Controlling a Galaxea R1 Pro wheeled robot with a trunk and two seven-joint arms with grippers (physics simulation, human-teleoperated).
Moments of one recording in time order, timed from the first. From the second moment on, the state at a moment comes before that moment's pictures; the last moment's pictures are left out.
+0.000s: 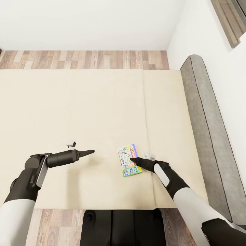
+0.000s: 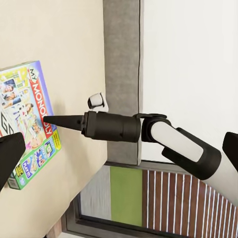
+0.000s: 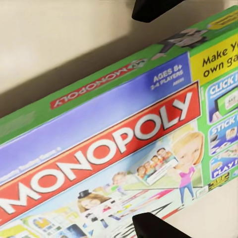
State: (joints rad) left arm -0.71 0.18 0.18 -1.16 0.16 0.93 -1.36; right arm -0.85 0.04 0.22 -0.64 -0.59 0.46 0.15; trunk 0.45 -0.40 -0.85
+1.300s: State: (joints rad) left arm -0.71 0.18 0.18 -1.16 0.16 0.93 -1.36; right arm -0.85 0.04 0.28 -0.65 -0.59 0.46 0.19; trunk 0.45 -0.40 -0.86
